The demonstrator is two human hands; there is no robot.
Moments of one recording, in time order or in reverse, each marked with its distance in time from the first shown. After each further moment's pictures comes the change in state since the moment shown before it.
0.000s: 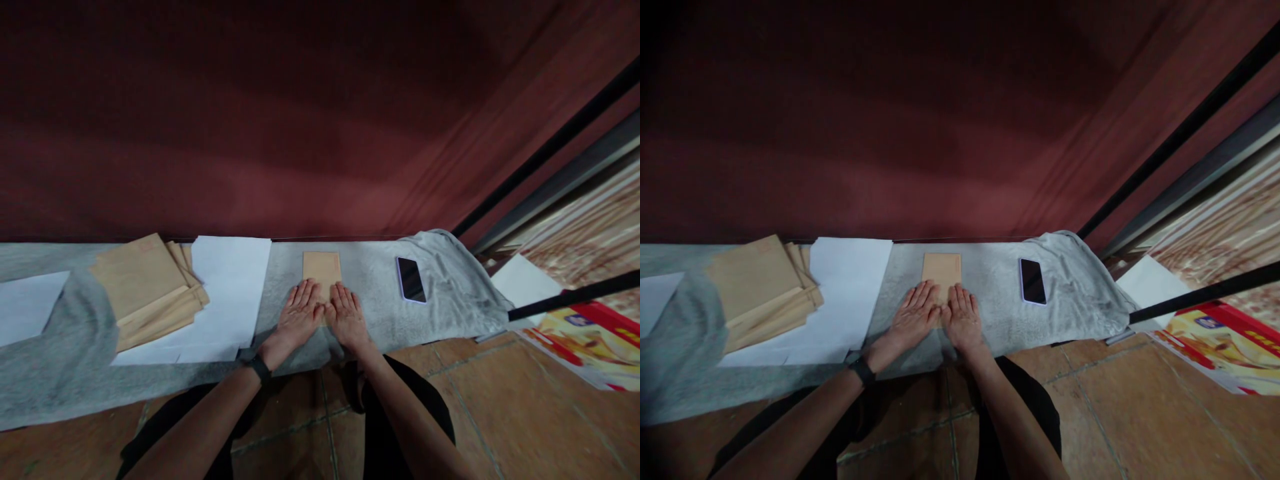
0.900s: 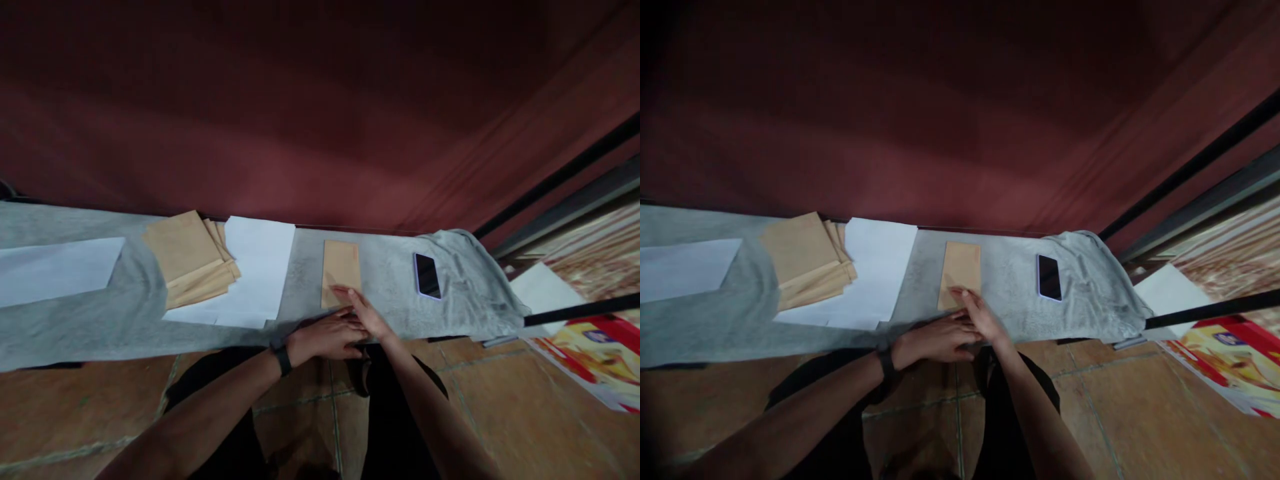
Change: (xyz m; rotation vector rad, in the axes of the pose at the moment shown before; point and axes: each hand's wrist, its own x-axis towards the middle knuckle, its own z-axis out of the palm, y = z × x) left_hand -0.036 0.039 -0.041 -0.563 -0.251 0.733; right_hand -0.002 -0.003 -0.036 1.000 -0.326 0.021
